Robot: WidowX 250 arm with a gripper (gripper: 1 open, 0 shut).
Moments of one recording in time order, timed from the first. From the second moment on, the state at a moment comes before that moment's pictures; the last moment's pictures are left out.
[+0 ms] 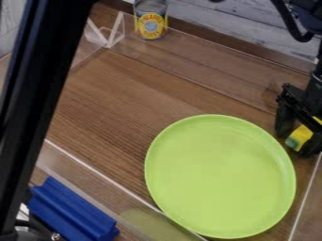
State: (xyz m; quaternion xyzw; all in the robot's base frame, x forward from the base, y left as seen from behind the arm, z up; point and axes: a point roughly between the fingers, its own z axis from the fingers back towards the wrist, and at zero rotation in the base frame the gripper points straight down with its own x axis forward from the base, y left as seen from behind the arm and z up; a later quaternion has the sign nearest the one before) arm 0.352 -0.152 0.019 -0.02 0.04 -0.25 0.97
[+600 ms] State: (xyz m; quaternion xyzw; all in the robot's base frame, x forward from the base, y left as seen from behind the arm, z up) arm 0.353 -0.153 0.019 -0.01 0.05 -0.25 0.97
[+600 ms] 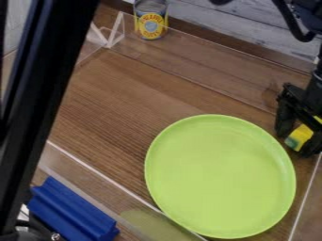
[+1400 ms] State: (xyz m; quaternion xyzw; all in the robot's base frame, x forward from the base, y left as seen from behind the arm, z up) arm 0.353 -0.153 0.019 -0.01 0.06 -0.25 0.97
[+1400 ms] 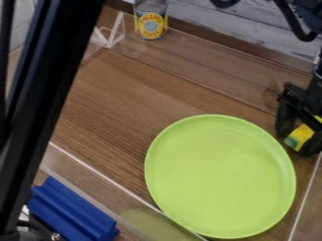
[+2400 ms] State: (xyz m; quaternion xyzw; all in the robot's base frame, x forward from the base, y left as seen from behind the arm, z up) arm 0.351 -0.152 0.019 -0.01 0.07 -0.25 0.97
